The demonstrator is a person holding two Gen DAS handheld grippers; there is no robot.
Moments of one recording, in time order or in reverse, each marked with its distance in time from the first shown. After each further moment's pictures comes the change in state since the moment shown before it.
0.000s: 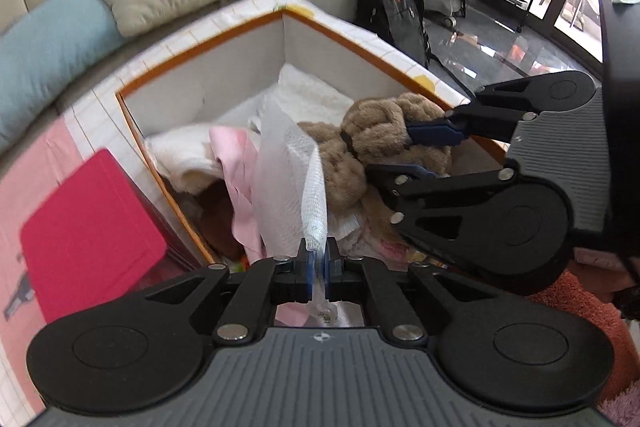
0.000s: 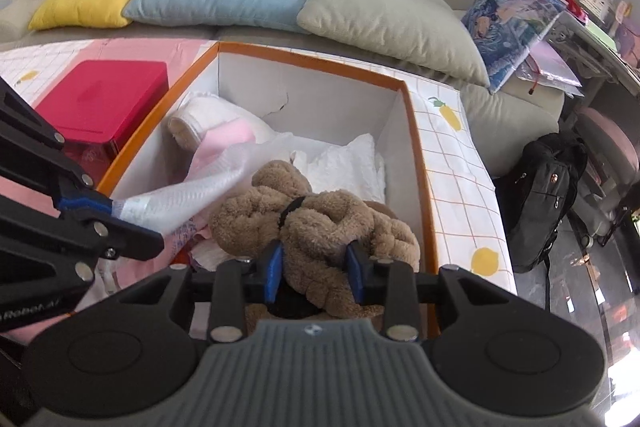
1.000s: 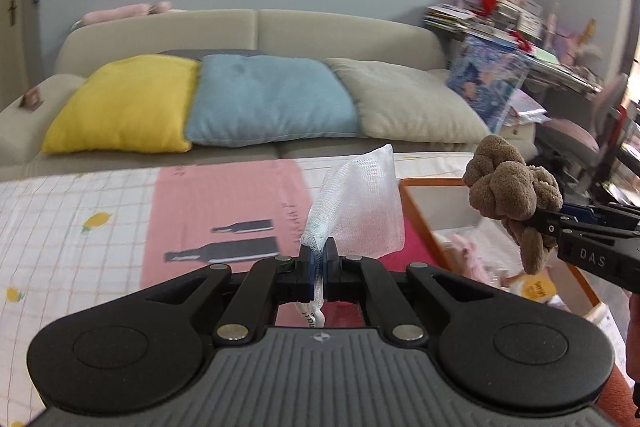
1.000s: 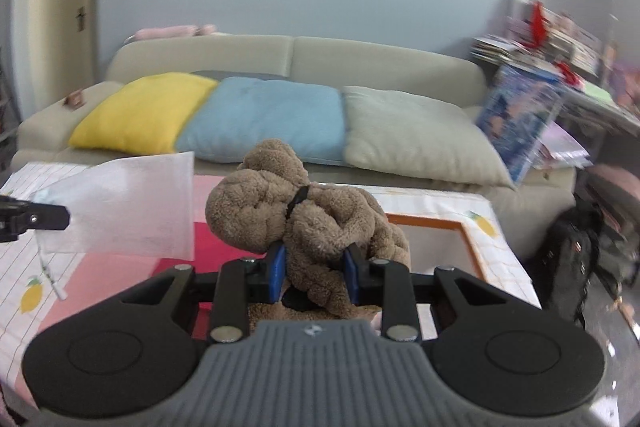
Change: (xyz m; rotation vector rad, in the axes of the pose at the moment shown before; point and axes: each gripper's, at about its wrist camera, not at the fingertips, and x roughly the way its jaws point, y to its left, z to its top) left arm -0.152 0.110 -0.096 -0.428 -0.462 0.330; right arm -0.084 0.064 0.044 0.142 -0.339 0.047
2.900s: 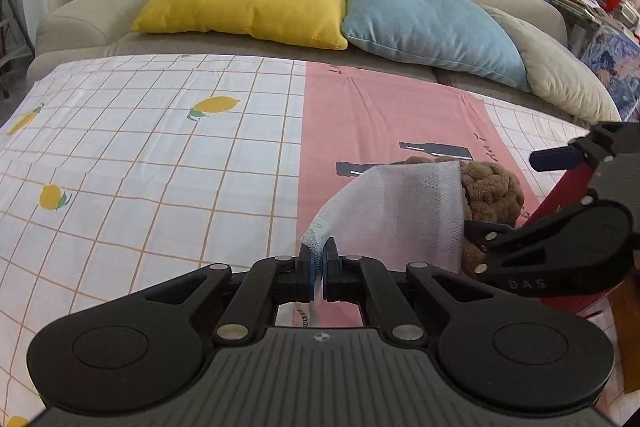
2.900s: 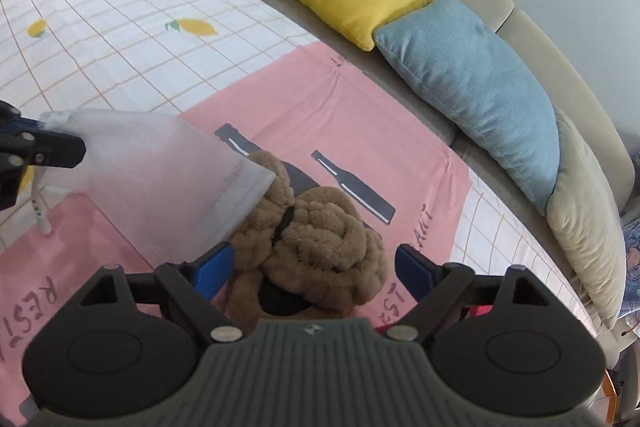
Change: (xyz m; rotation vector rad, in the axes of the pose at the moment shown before) left arm 0.086 0.190 -0.088 -0.219 0.153 0.221; right arm 0.218 0.264 -0.024 -0.665 0.296 0.202
